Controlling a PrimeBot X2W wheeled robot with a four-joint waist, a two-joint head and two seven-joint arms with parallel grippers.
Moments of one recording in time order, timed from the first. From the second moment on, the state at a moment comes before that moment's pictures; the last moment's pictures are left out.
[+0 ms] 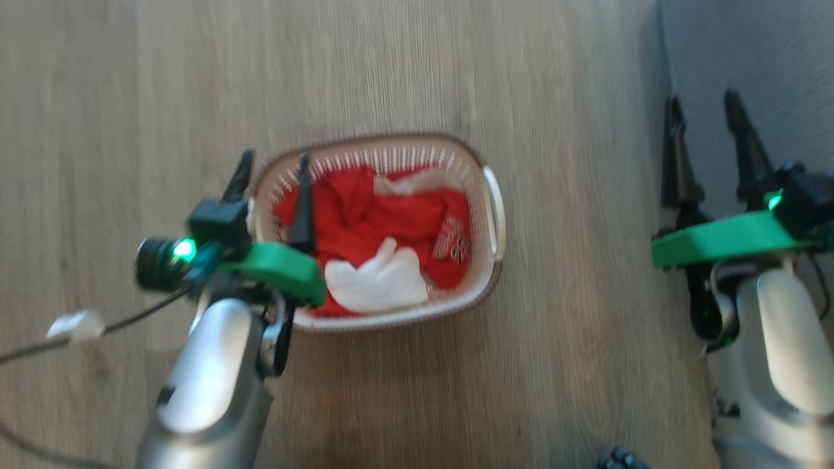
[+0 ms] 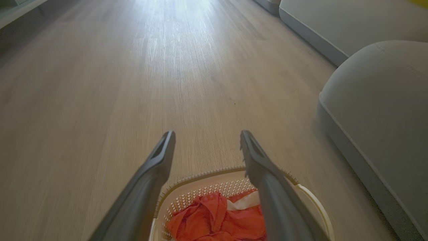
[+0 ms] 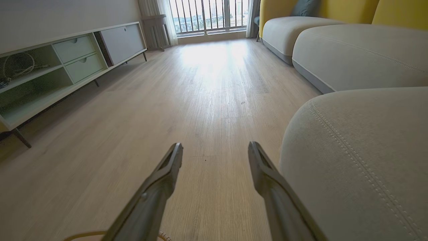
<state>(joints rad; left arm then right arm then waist) -0.41 0.04 -0.25 0.35 -0.21 0.12 -0.25 -0.38 -0.05 -0.06 0.21 0.17 0.13 -0.25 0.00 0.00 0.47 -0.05</state>
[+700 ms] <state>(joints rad) -0.99 0.03 -0.56 1.09 -0.21 0.18 -0.15 -0.50 -0.05 0.01 0.14 0.26 0.13 -0.26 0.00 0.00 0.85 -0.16</state>
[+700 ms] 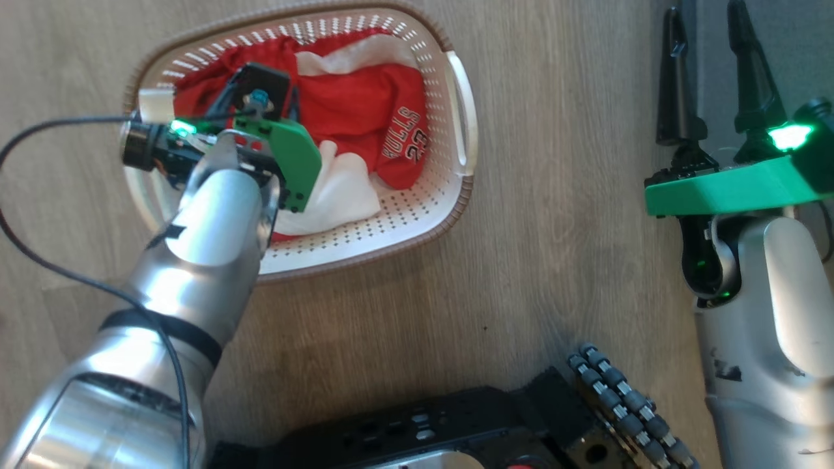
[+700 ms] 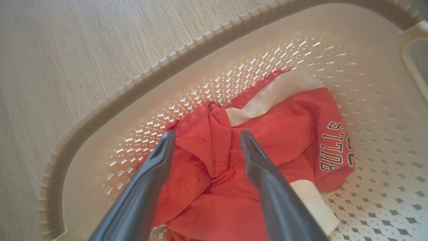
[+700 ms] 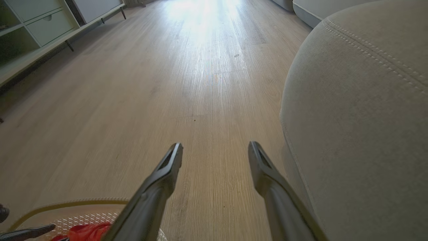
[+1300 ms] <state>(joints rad) -1.12 0.07 -0.56 1.28 -0.26 0.20 -0.10 -0.51 -0.05 0.04 0.10 0.31 0.13 -0.26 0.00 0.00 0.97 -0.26</state>
